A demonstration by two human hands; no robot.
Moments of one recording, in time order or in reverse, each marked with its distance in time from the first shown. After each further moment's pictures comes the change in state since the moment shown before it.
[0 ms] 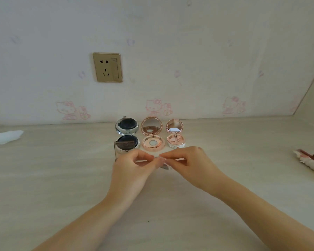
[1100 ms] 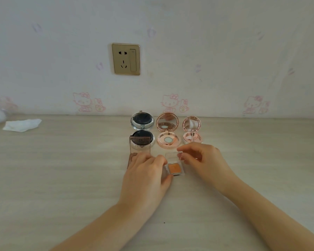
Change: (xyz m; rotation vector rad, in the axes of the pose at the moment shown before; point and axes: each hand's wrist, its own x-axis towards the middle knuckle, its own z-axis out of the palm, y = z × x) left_hand -0.010 -0.023 -0.006 0.858 0.087 0.494; right_hand 0.019 0.025 0.020 0.097 0.108 0.097
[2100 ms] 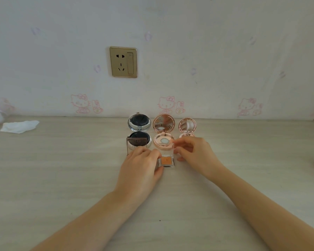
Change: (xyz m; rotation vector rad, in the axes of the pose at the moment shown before) left_hand 0.019 -0.016 0.010 -0.003 -0.069 0.063; right_hand 0.025 0.004 0.005 0.160 -0.008 0.141
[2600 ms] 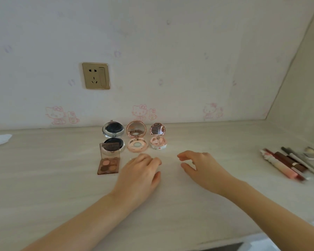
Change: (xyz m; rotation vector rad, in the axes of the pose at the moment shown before) left_hand -0.003 0.065 -0.005 -0.037 -0.026 0.264; right_hand -0.077 0.010 -0.091 -0.649 -0.066 -0.148
